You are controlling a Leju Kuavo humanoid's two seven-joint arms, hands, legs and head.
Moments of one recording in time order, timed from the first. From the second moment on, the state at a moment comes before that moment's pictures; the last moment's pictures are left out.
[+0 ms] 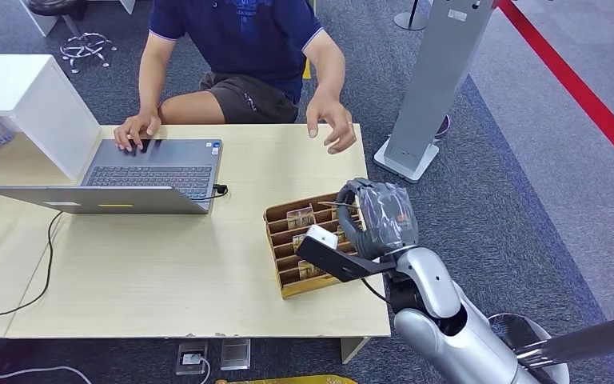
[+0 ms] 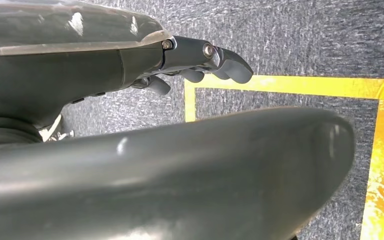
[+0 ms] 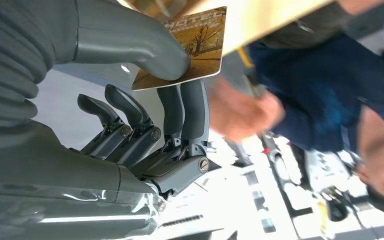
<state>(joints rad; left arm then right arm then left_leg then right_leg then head) -0.10 0.09 -1.00 -0.21 1.35 0.09 0.03 -0.42 -0.27 0.58 -1.66 0.90 -0.16 0.37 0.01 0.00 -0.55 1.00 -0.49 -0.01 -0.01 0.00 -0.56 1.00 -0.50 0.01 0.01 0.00</state>
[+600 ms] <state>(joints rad) -0.11 0.08 -1.04 -0.21 1.33 0.09 0.05 -0.79 -0.01 0.74 -1.07 0.90 -0.36 0.20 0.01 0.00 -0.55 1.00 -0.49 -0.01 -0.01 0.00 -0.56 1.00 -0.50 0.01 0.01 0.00</state>
